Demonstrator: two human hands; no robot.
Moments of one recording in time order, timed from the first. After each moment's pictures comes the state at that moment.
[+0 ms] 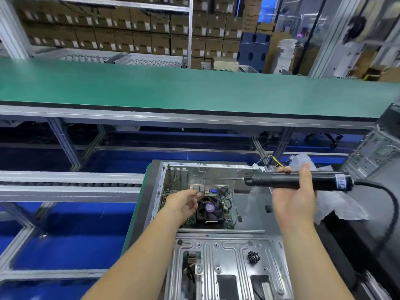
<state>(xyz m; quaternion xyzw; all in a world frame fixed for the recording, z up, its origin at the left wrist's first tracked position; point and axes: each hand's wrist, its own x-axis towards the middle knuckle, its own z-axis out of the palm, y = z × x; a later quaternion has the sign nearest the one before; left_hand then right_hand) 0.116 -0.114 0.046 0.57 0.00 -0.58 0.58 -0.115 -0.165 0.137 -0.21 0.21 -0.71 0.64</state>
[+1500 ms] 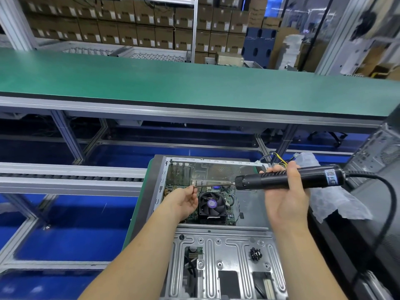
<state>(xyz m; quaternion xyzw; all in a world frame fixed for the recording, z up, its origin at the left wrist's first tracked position) 0.124 -0.106 0.043 0.47 0.07 -0.63 0.61 -0.097 -0.142 0.141 -0.30 0.19 -0.68 0.64</state>
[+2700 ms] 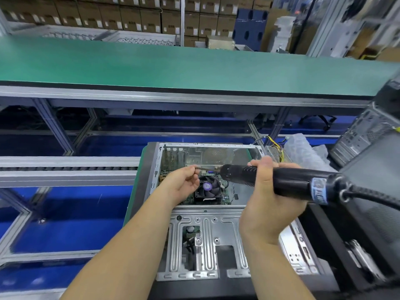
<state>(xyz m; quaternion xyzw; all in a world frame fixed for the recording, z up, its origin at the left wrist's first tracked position) 0.119 -0.109 0.040 0.47 -0.04 -0.63 0.62 -0.062 -0.047 0.160 -0.36 0.33 -0.78 0.38</state>
